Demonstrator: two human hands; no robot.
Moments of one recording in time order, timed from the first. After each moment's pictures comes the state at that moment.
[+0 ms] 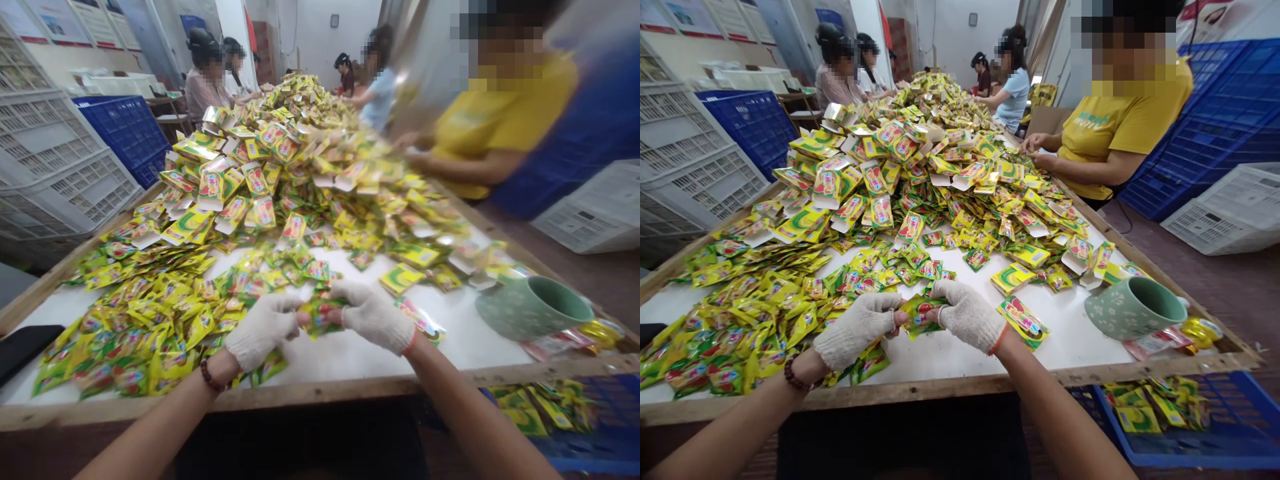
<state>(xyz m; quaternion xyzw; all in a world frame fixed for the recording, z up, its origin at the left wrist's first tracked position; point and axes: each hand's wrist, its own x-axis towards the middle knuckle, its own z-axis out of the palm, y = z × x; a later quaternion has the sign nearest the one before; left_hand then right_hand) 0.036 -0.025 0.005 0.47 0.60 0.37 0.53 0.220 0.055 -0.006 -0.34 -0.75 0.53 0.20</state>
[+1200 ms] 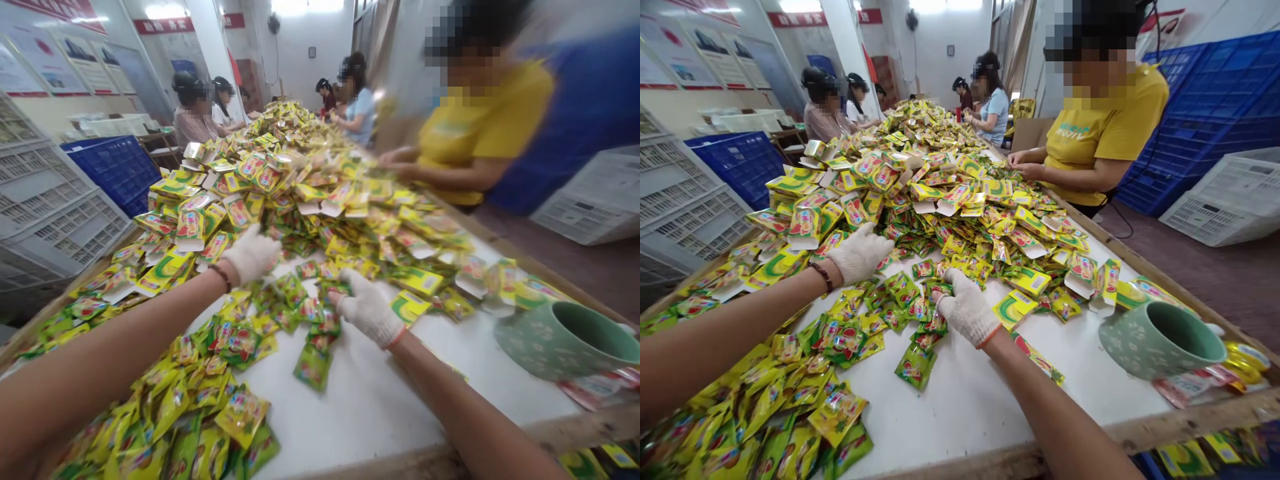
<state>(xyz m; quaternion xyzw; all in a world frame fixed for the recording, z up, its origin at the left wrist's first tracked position) -0.050 0.158 0.046 0.80 0.55 -0.12 -0.18 0.204 0.133 -0.009 -0.45 -0.71 0.44 0.32</state>
